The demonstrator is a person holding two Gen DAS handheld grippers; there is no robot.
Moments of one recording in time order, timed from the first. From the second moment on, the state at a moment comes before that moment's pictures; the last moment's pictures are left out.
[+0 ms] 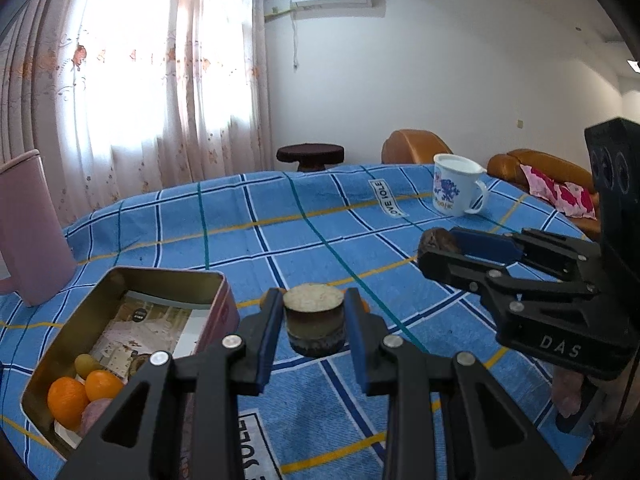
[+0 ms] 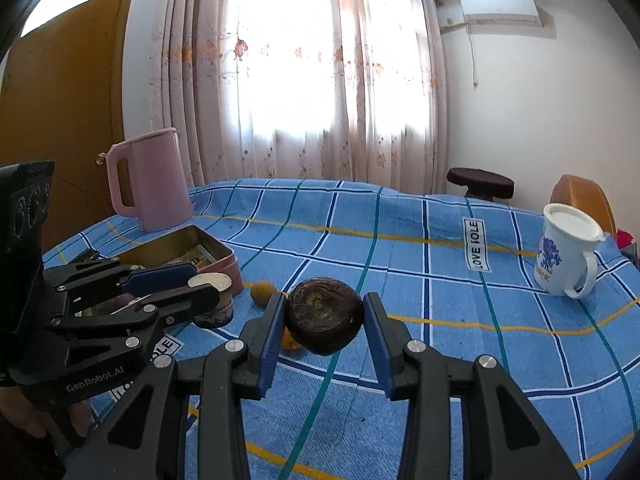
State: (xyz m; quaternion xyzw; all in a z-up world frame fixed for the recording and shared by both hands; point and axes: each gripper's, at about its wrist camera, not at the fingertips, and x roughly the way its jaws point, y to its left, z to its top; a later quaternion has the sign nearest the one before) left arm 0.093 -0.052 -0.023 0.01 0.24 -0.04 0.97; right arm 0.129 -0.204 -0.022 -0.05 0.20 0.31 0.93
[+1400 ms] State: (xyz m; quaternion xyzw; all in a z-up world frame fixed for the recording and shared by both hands) left arm 0.057 -0.002 0.003 -0.02 0.19 -0.01 0.98; right arm 0.112 -0.150 -0.008 -0.08 0.16 0.36 0.92
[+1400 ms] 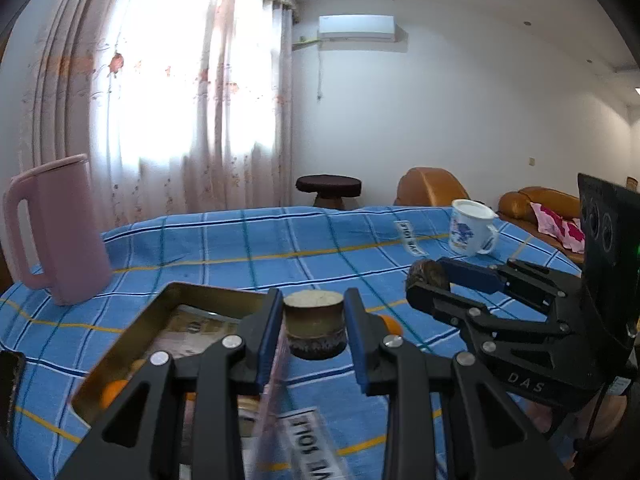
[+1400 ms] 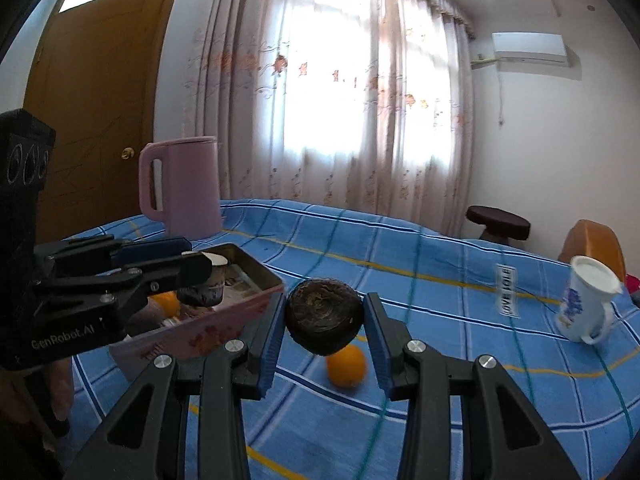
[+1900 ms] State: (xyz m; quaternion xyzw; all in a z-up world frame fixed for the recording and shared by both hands) left arm 0.088 0.099 -0.004 -0.07 0.26 0.03 0.96; right arm 0.126 -0.050 -0.008 -0.12 0.20 0.41 0.88
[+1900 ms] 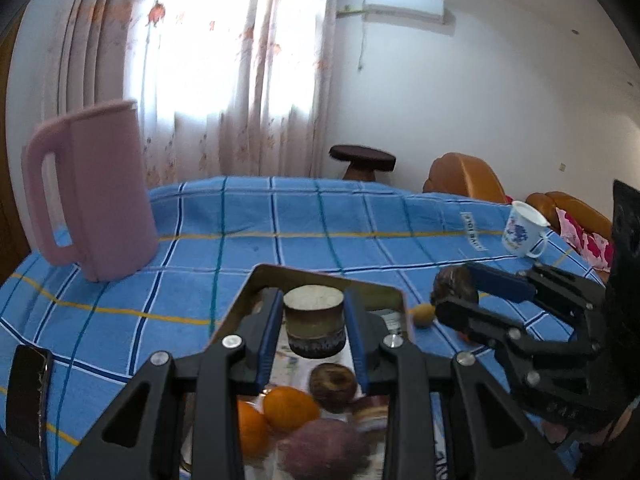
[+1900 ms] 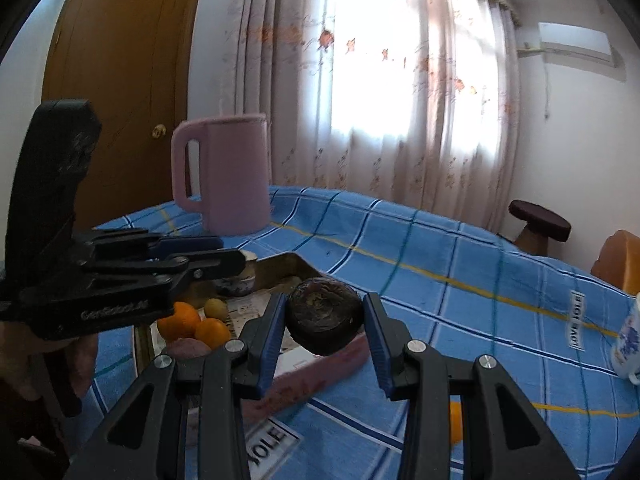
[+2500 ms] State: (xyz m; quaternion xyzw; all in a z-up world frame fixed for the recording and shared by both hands) left arm 0.097 0.117 -0.014 -0.08 0.28 0.06 0.95; right arm 0.149 -0.052 -0.026 -0.09 0.27 0.40 0.87
